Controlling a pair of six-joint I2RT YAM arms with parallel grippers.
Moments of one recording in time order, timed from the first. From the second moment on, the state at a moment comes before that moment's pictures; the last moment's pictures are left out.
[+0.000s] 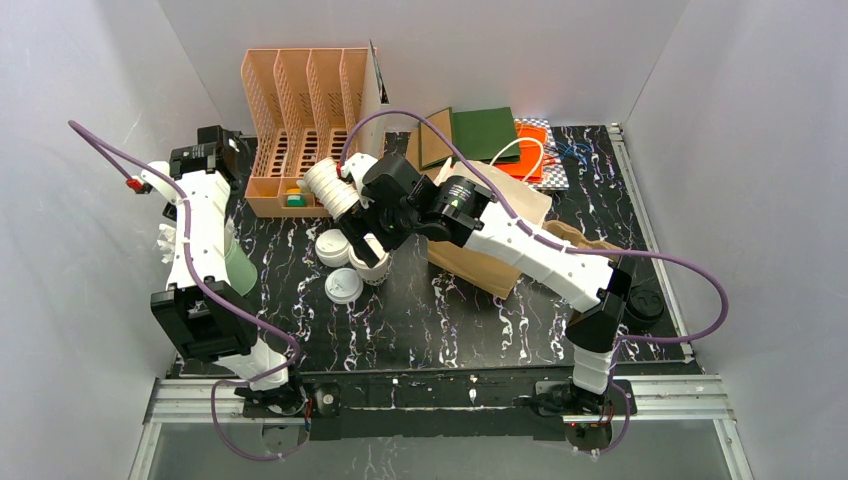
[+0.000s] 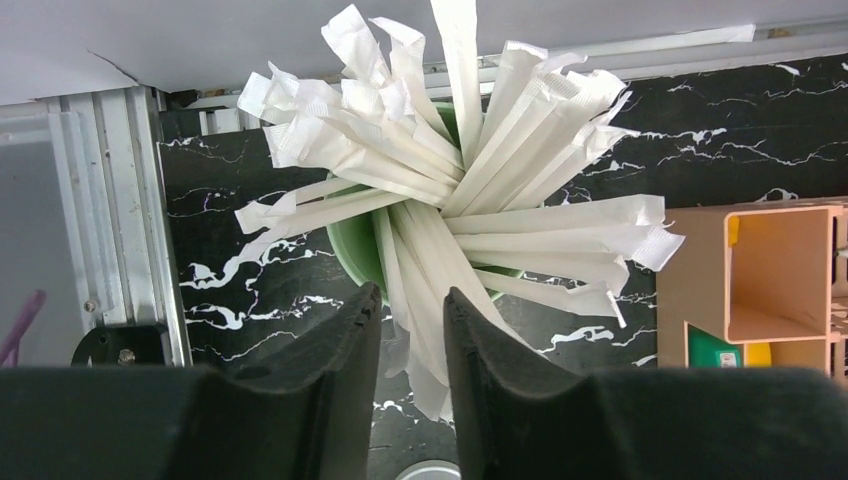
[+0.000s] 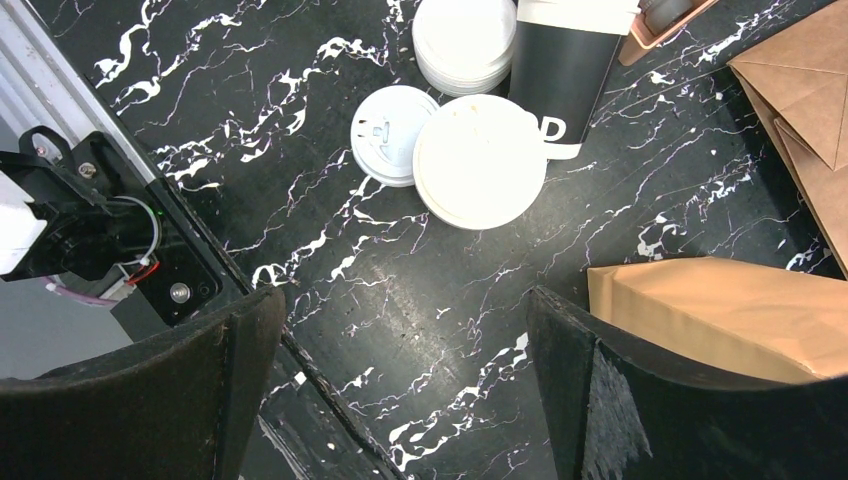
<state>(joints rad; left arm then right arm) 0.20 1.57 1.66 -1.42 -0.78 -1.16 1.13 1.84 2.06 -0.95 0.05 0.17</state>
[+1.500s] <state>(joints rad) 0.20 1.25 2.04 -0.88 -0.03 -1.13 1.13 1.65 1.98 -0.85 0.26 0.12</state>
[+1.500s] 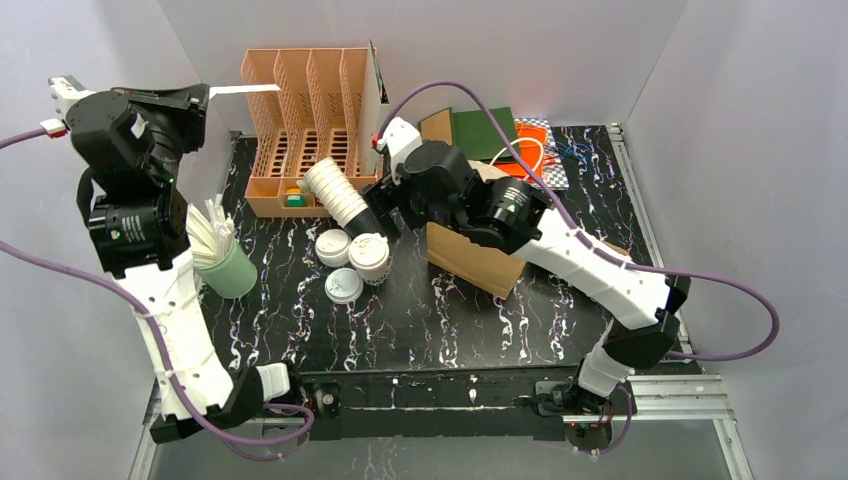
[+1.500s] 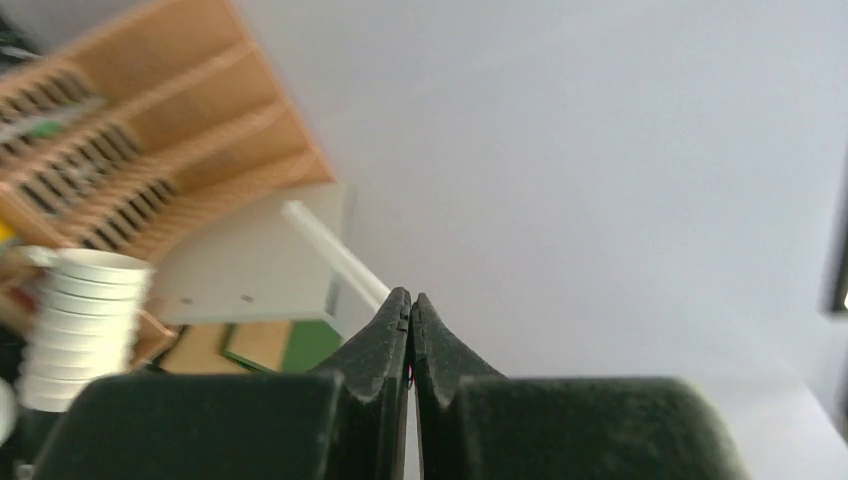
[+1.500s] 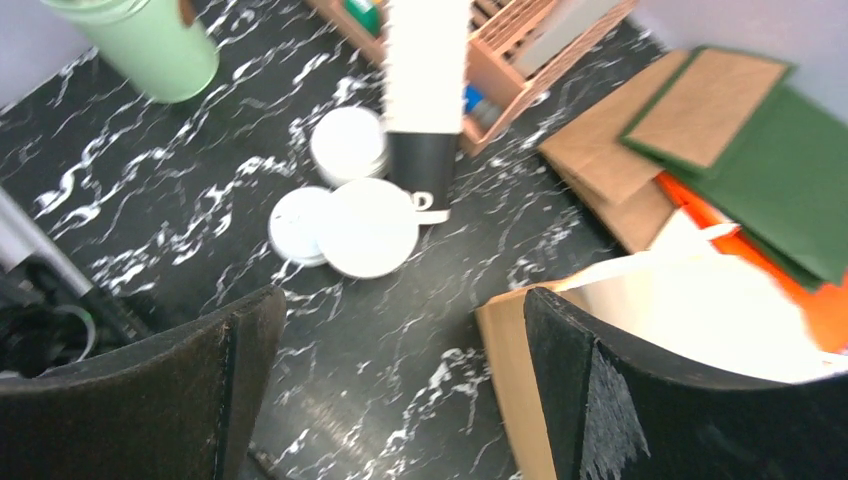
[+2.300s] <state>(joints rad) -0.43 1.49 1.96 -0.66 0.43 -1.18 1.09 1.34 1.58 -0.25 1.02 -0.46</state>
